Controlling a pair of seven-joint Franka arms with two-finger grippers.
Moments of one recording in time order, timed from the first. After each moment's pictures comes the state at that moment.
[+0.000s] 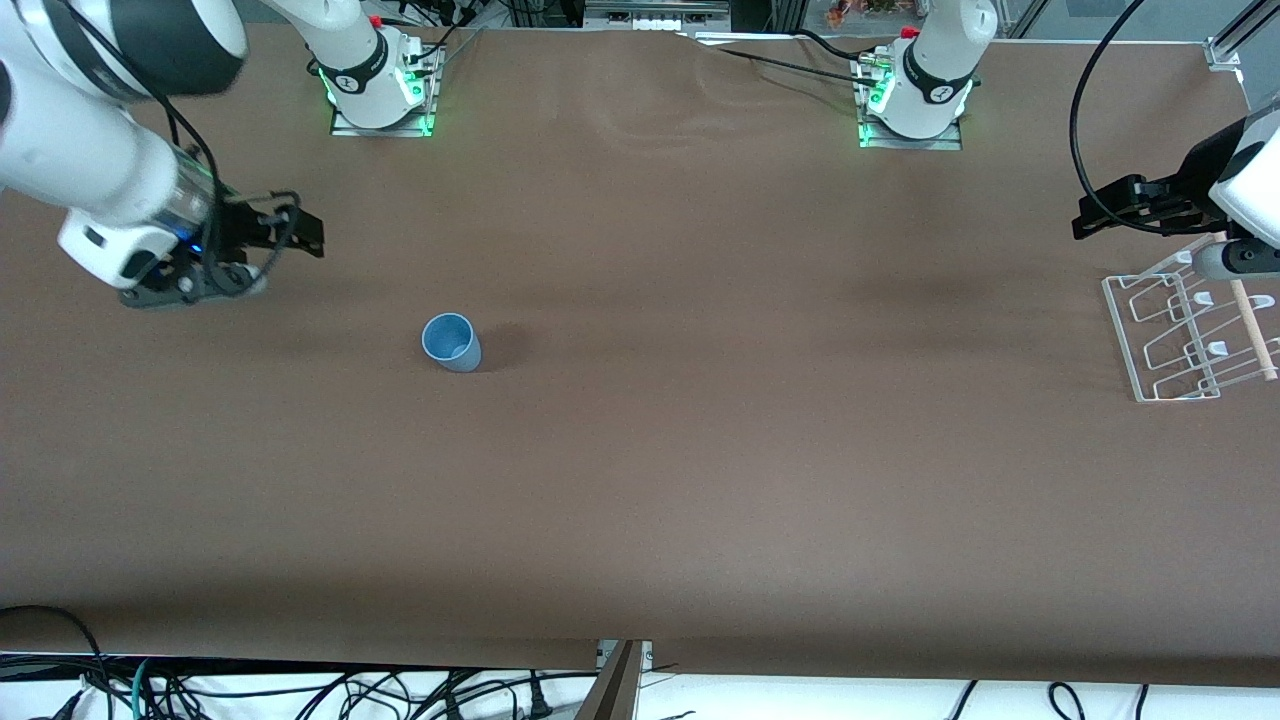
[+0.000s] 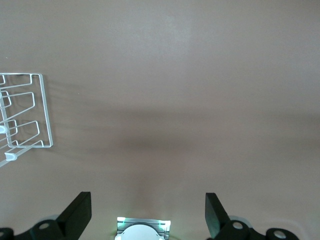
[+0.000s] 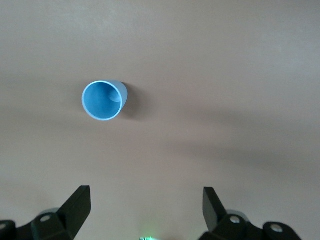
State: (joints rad) left arm -0.02 0.10 0.00 -1.40 -0.04 1.33 -0.11; right arm 0.23 0.08 -0.04 -1.78 0.04 1.69 0.01
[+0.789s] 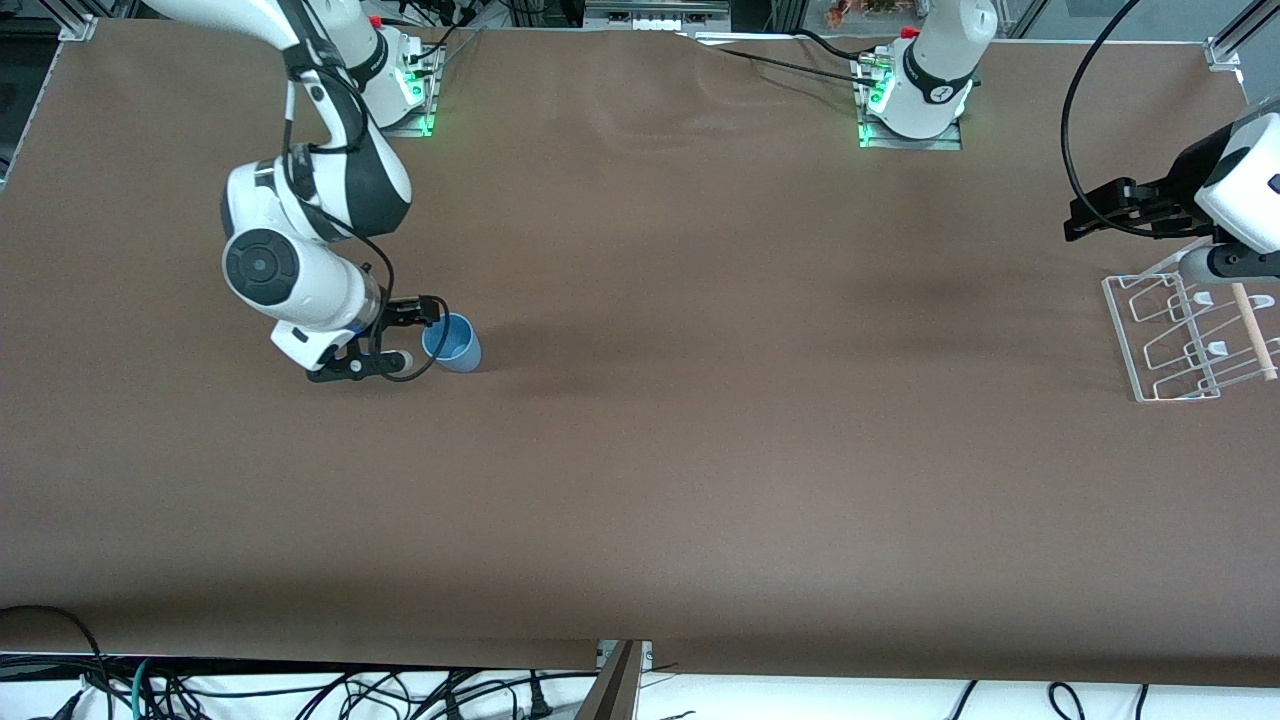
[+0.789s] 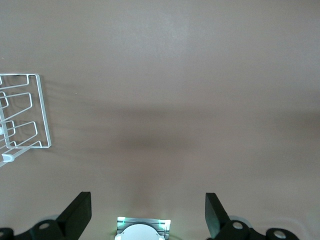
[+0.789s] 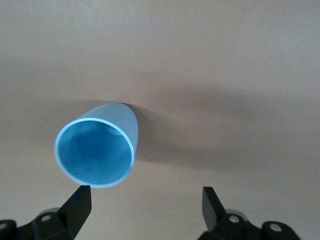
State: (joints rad) left arm -0.03 0.11 0.00 -1.40 -0.04 1.33 -0.11; right arm 0.34 0.31 -0.04 -1.96 0.05 2.07 0.13
